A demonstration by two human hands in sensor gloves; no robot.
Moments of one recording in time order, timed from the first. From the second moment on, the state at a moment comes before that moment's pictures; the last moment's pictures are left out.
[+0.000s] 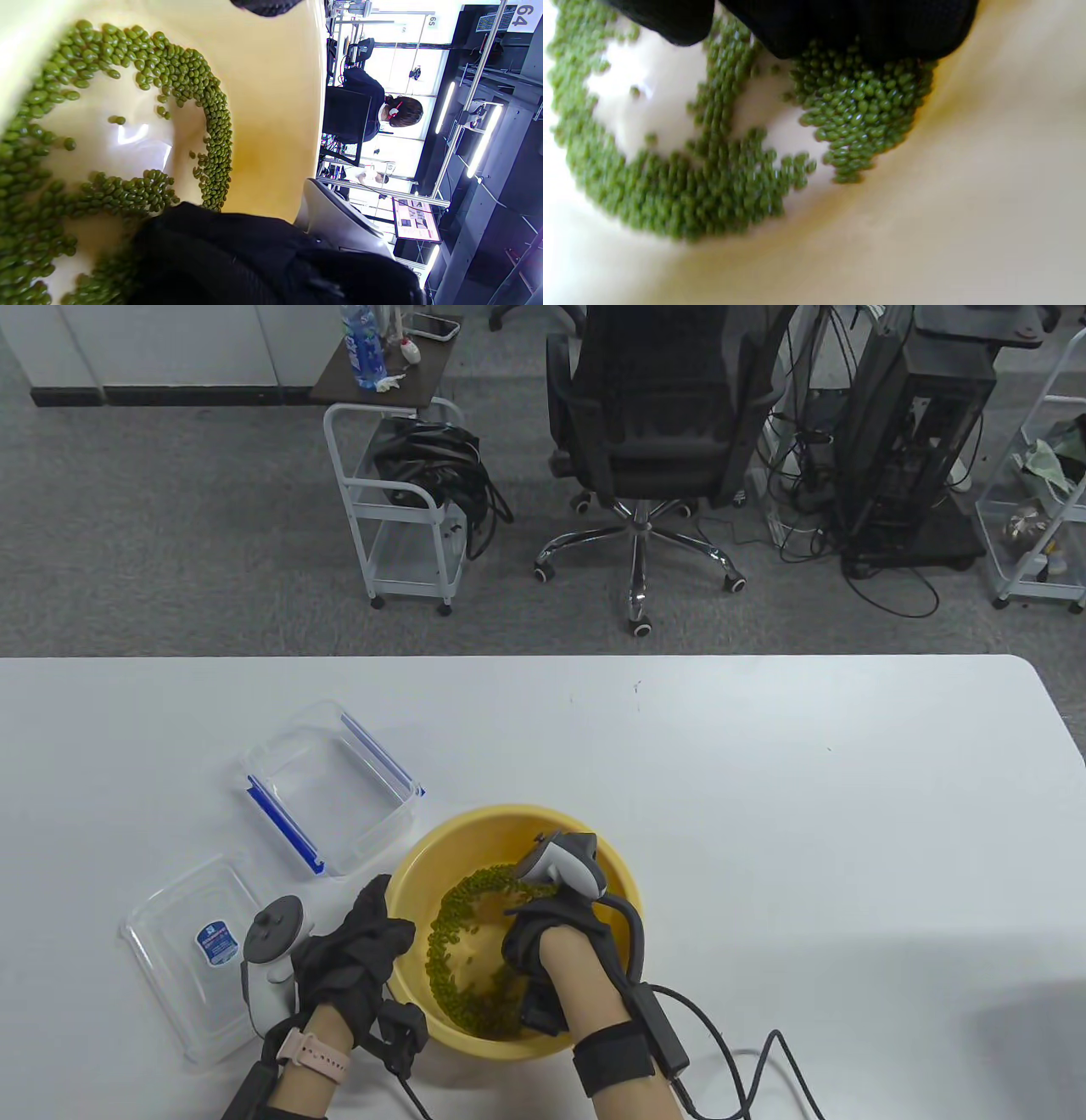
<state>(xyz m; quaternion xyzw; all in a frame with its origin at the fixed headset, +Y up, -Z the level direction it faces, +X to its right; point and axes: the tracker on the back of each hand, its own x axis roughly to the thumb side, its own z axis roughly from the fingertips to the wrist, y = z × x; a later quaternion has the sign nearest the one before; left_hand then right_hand) -0.240 -0.772 -0.272 -0.18 0.07 0.71 0.68 -0.003 -0.773 -0.329 -0.11 0.54 0.83 0.12</state>
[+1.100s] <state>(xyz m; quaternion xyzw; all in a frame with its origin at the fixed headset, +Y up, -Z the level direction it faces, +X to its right) -0.240 -0.772 -0.272 -0.18 0.06 0.71 0.68 -0.008 -0.771 -0.357 -0.16 0.42 0.88 0.13</state>
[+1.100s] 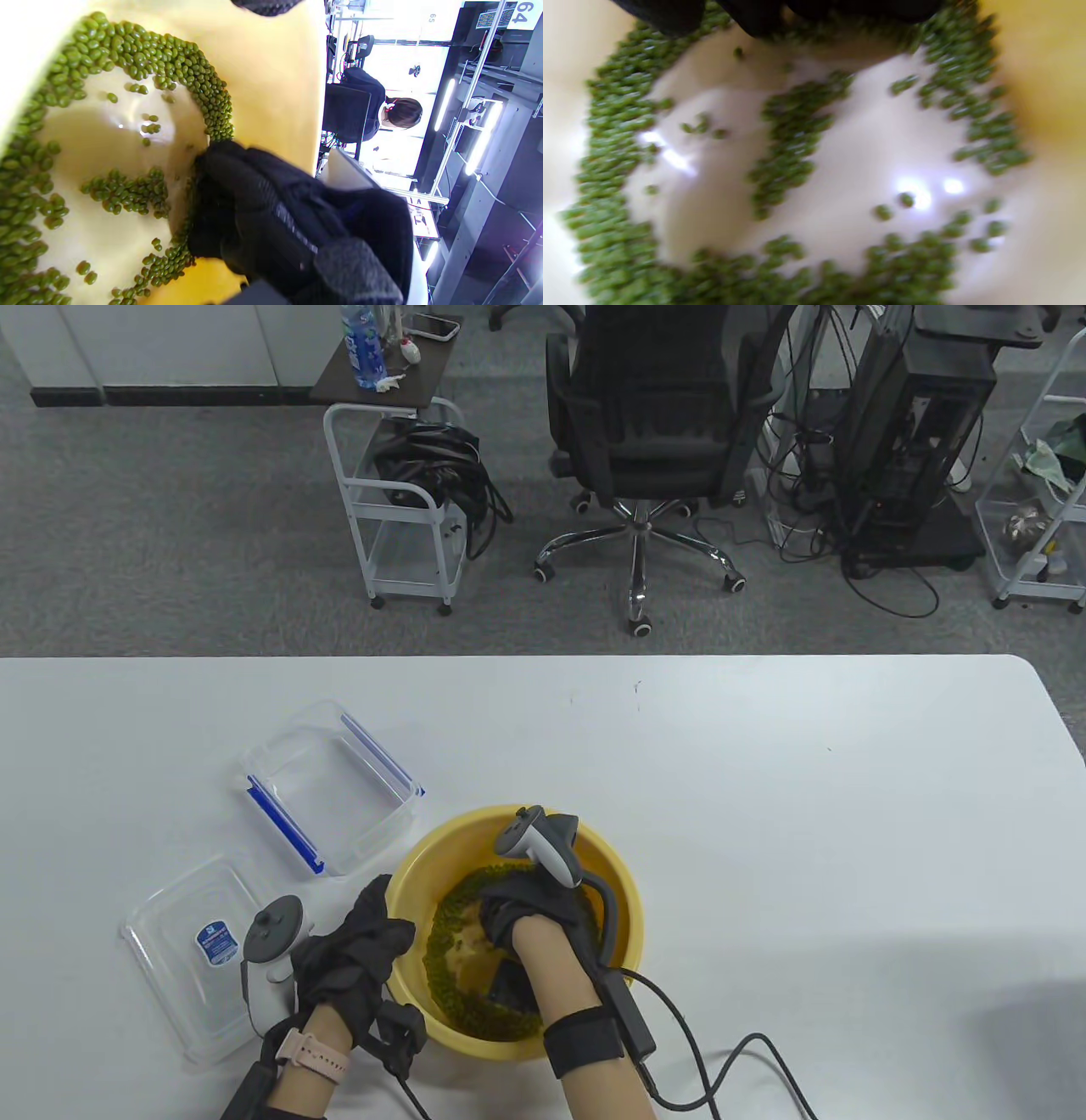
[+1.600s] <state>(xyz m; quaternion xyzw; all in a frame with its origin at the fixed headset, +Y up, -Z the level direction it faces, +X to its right) -0.240 -0.772 -0.272 -0.18 0.06 0.71 0.68 -0.030 -0.785 -0.318 -0.05 0.58 0.81 0.11</state>
